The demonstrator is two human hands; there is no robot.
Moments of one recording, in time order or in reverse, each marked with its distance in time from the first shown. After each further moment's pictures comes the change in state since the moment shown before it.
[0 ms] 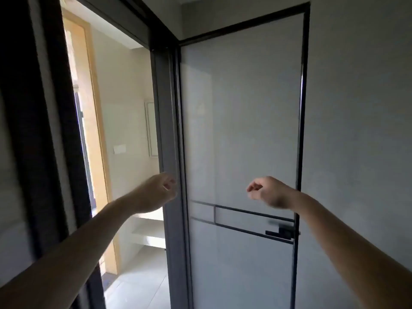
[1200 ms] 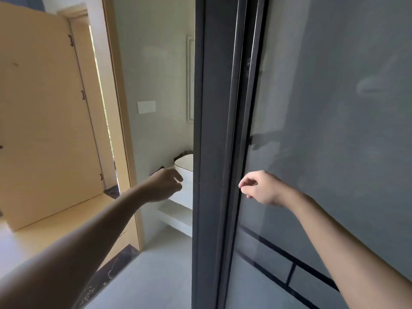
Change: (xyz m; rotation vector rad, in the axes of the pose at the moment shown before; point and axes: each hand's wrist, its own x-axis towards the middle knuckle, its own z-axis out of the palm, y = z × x) left_hand 0.412 -0.391 0.097 -0.071 -0.060 -0.471; right_hand 0.582 -0.009 0.228 0.040 -0.263 -0.110
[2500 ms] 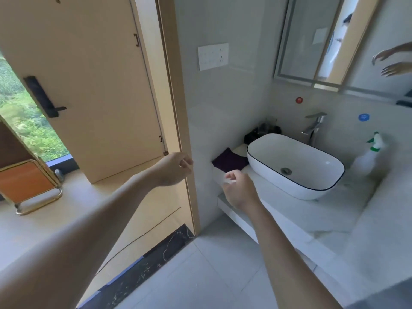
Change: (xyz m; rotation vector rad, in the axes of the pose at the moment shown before) left_hand 0.401 -0.328 -0.086 0.059 -0.013 -0.285; right_hand 0.534 -0.100 0.324 0.362 -0.169 -0.041
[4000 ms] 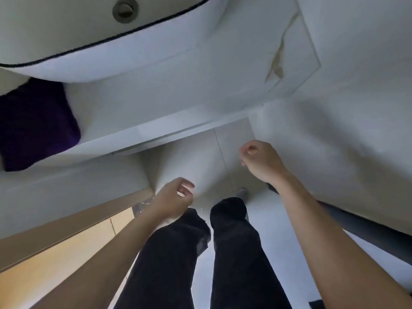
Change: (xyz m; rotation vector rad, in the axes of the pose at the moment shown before) left_hand 0.275 -0.113 0.408 0.230 -1.109 0.053; right_hand 0.067 0.402 0.104 0.405 0.509 1.117
